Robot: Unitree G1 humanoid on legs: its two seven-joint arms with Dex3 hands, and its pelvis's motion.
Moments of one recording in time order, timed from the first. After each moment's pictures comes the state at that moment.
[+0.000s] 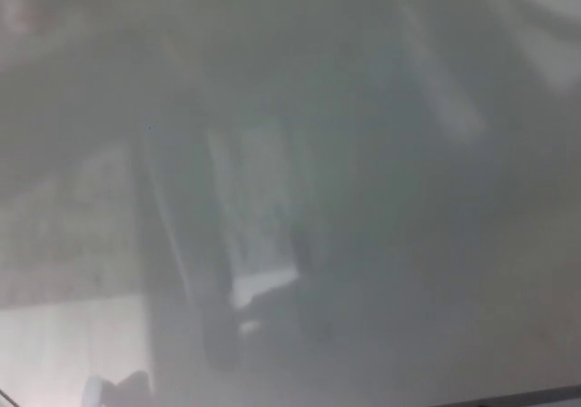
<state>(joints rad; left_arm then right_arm) -0.58 1.09 0.26 1.12 -0.09 -0.10 -0.94 0.15 -0.20 0.03 1.09 -0.22 -1.06 -0.17</state>
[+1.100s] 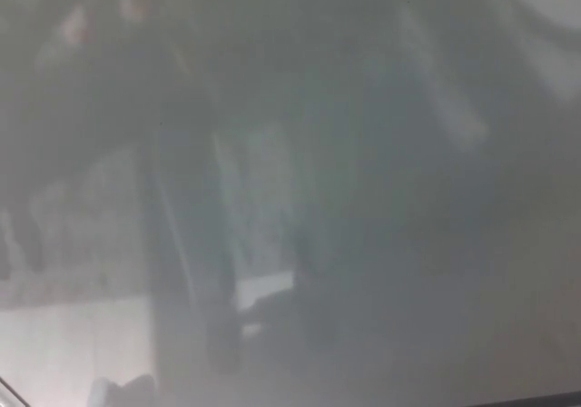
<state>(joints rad) 0.14 0.38 0.63 1.10 -0.34 -0.02 -0.79 0.18 -0.20 0.07 1.12 -0.24 -1.06 -0.17</state>
